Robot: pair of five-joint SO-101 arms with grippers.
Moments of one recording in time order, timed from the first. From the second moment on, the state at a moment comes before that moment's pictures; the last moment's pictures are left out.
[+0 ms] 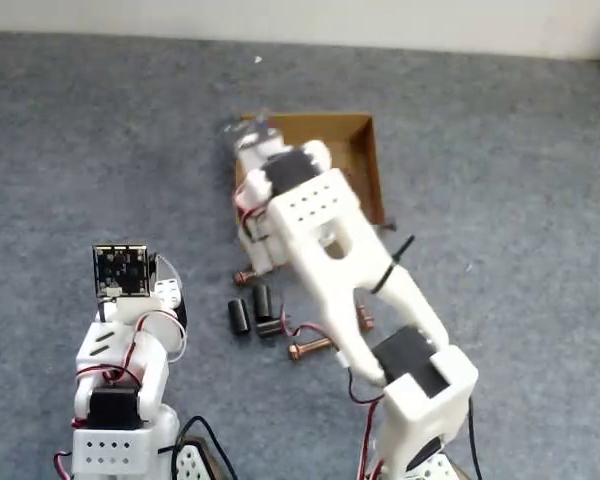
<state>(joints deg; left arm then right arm) -5.7 -103.4 96.0 46.1 6.3 -39.5 12.7 -14.7 94.4 -2.6</state>
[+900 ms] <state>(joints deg) -5.8 -103.4 96.0 46.1 6.3 -46.0 12.7 17.4 58.8 -11.3</state>
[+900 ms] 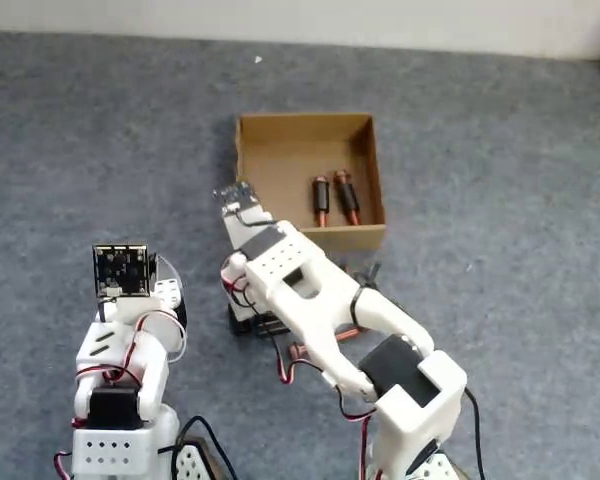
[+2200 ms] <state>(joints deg) -7.0 -103.4 95.6 46.1 6.3 -18.7 -39.6 40.6 65.1 -10.2</state>
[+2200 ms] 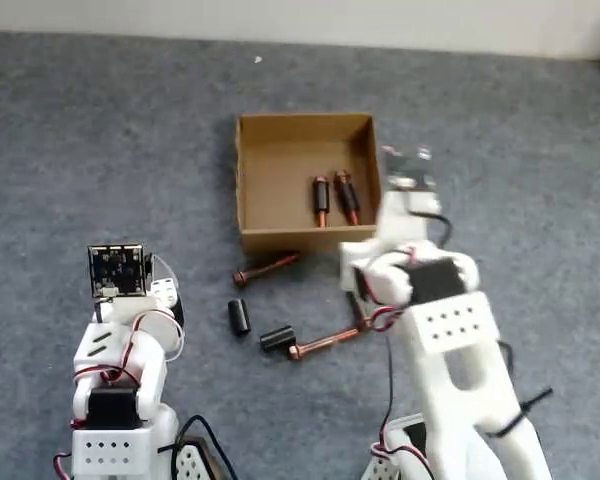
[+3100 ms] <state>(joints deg) 15.3 -87.5 63.7 58.9 22.3 1.9 -43.2 58.3 44.0 -15.2</state>
